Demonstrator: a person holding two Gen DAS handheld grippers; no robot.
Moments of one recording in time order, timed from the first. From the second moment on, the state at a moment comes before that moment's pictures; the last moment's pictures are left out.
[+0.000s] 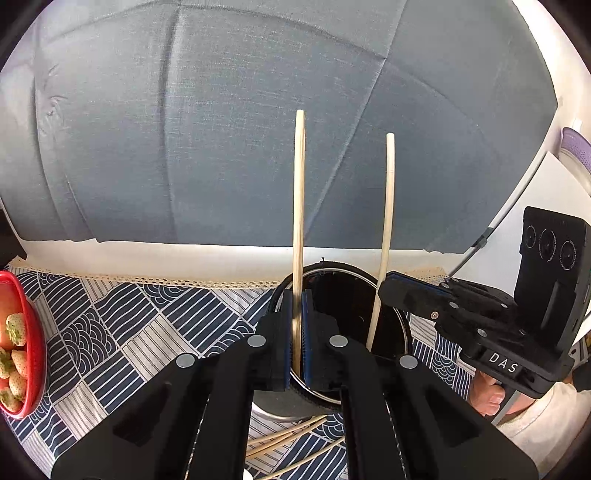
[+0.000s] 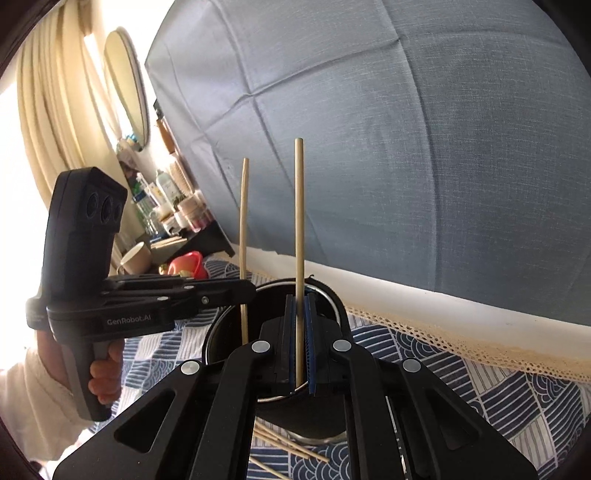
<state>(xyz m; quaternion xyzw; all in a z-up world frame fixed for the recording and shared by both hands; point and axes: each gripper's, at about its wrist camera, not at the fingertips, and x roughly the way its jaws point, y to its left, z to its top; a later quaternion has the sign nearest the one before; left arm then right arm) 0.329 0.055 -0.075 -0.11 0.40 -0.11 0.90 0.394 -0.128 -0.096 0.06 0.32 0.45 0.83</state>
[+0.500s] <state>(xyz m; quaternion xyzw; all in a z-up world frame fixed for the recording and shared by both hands) 0.294 0.051 -0.050 -0.06 0.40 -0.09 0.91 0.353 -0.150 -0.072 0.02 0.31 0.41 0.86</state>
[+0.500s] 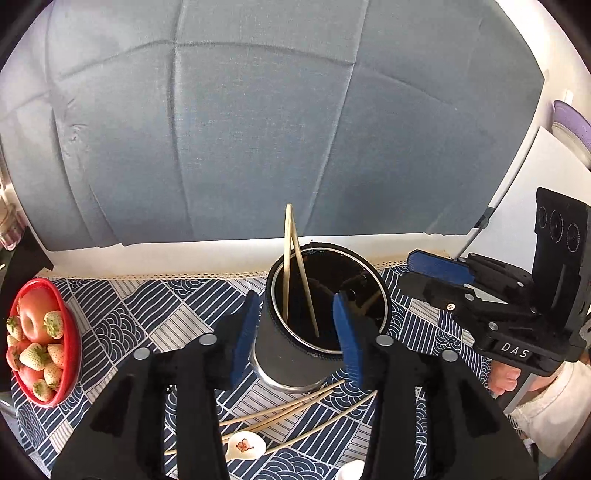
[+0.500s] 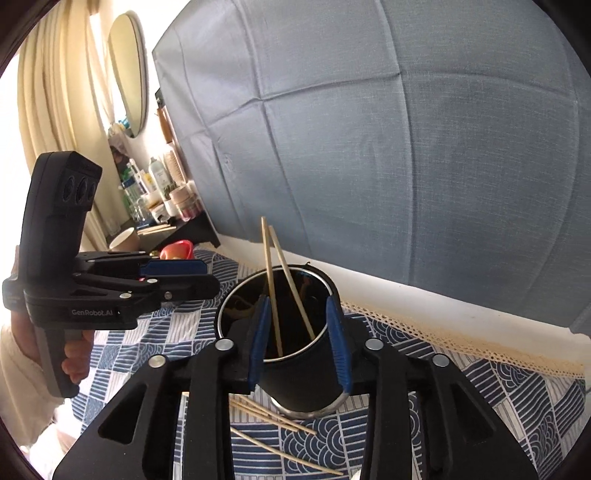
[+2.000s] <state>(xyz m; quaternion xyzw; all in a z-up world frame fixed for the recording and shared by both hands) 0.150 0.097 -0.070 -0.04 0.44 -0.02 0.90 0.232 -0.176 -0.077 -0.03 0.34 0.37 0.87</state>
